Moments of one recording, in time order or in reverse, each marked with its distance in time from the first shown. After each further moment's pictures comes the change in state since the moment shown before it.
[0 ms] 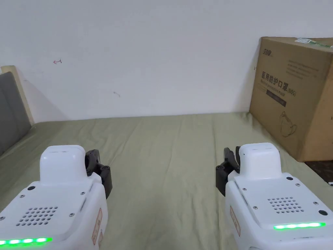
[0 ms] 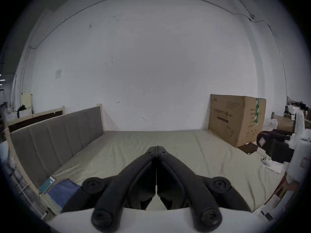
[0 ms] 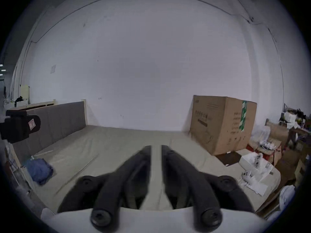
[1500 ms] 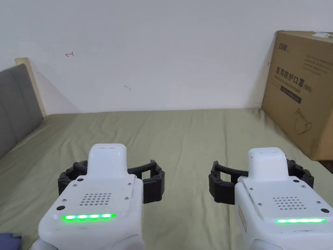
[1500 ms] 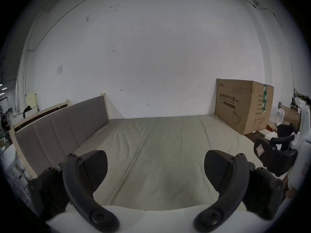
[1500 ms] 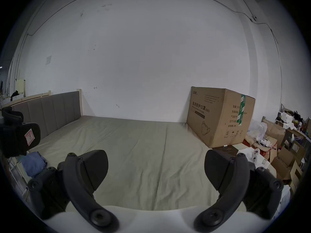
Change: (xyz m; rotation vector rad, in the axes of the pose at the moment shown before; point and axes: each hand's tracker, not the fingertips) left arm 0.029 -0.008 -0.021 -0.155 0.066 -0.042; right arm -0.006 -0.016 -0.023 -0.101 -0.033 0.026
